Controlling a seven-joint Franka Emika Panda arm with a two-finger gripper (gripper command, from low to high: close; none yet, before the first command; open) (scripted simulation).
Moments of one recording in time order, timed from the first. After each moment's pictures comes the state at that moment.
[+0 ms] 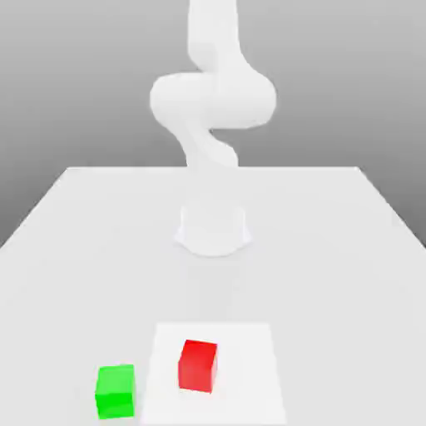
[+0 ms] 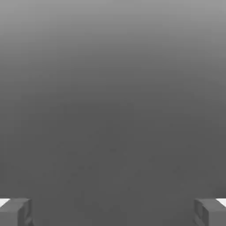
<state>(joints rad) -0.01 -0.71 0.00 -2.34 0.00 2.35 0.81</state>
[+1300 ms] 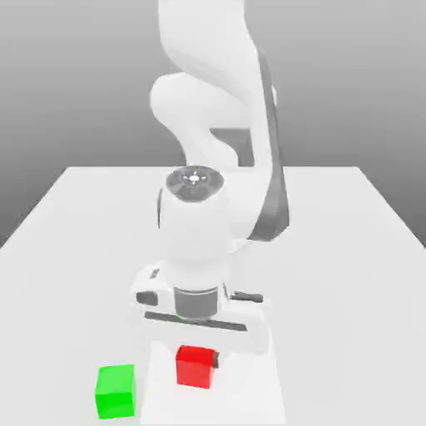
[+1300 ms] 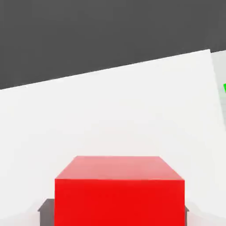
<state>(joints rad) -0.07 0.17 0.01 -2.65 -0.01 2.82 0.93</state>
